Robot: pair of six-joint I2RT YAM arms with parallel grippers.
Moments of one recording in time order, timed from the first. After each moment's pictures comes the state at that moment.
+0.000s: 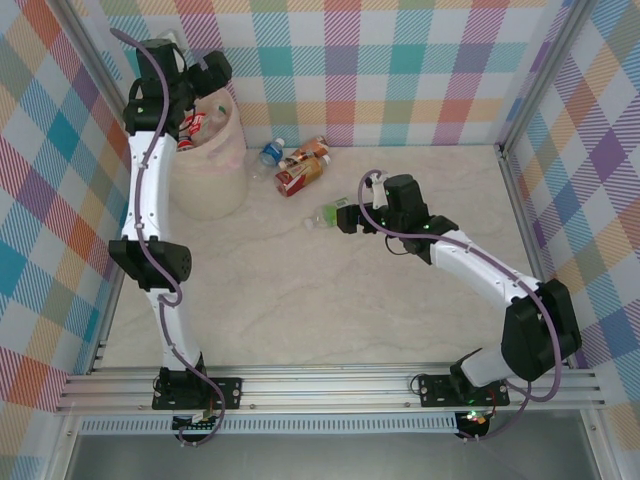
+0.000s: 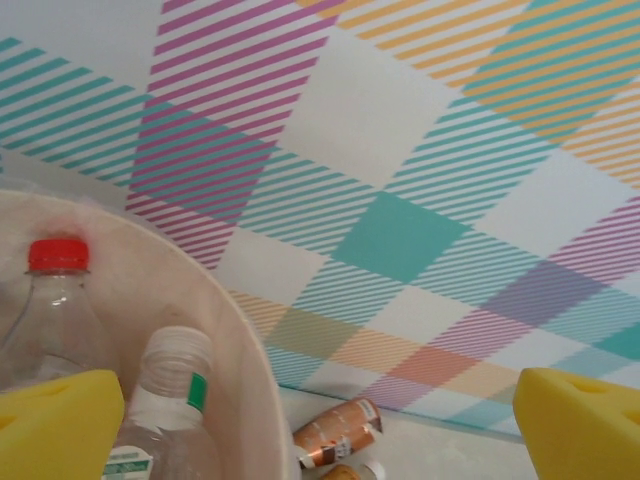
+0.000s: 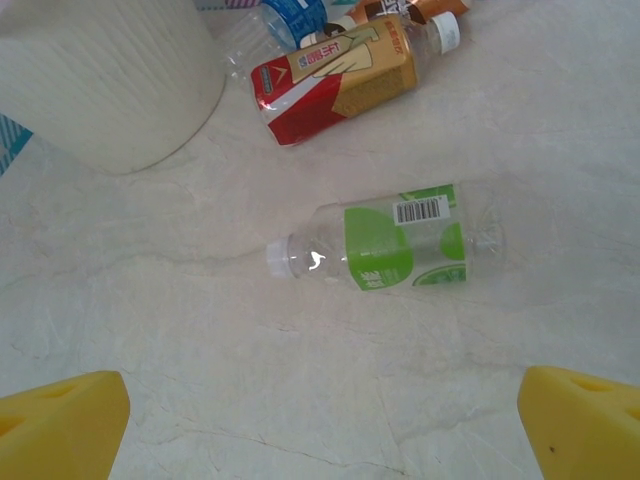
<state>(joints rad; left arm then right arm) -0.02 2.11 2.59 -0.77 0.12 -0.45 0.53 1.45 1.07 -0.22 -0.13 0.29</state>
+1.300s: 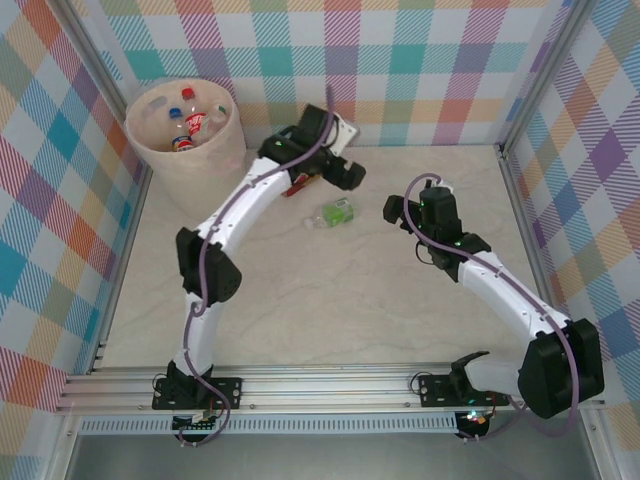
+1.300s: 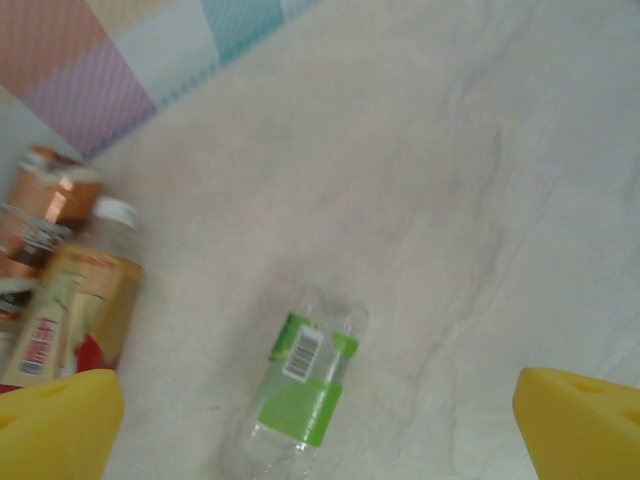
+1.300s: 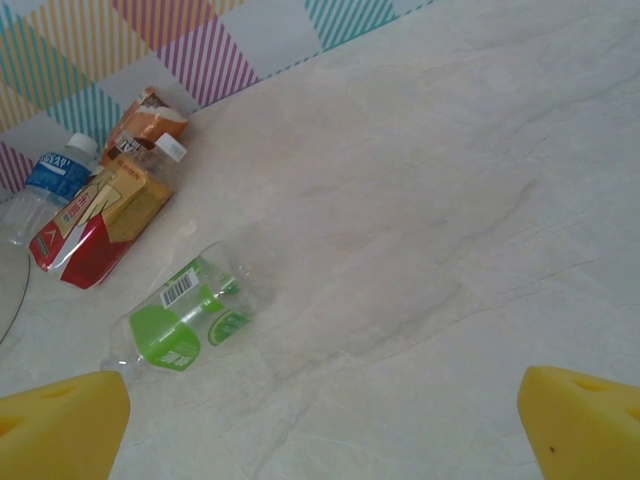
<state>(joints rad) -0.59 2.20 2.33 -0.93 0.05 0.12 0.38 1.23 0.89 -0.23 0.19 0.58</state>
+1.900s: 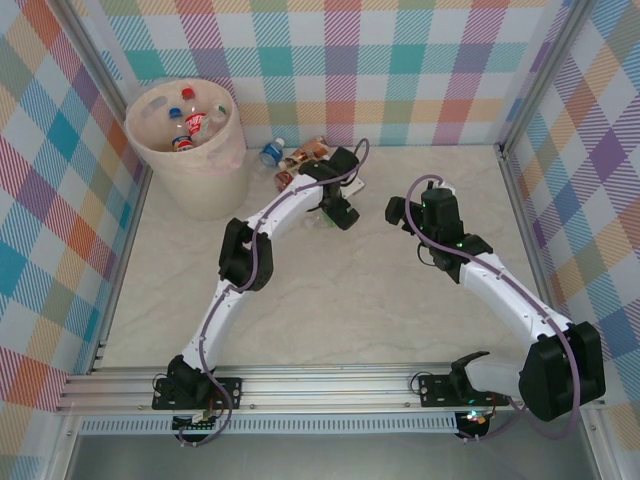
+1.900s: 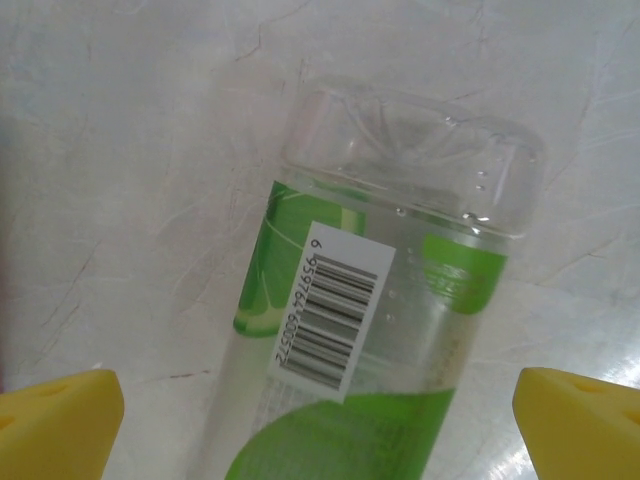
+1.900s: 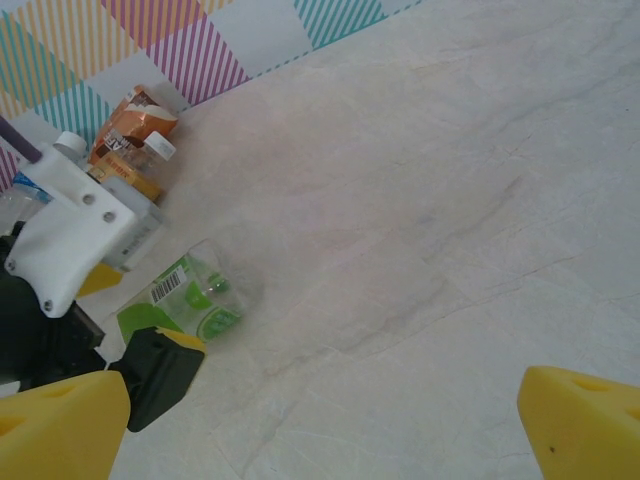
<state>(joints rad) -0.61 2.55 2.46 -1.07 -0.12 0.26 0.37 1.22 0.88 -0.25 0.20 0.57</state>
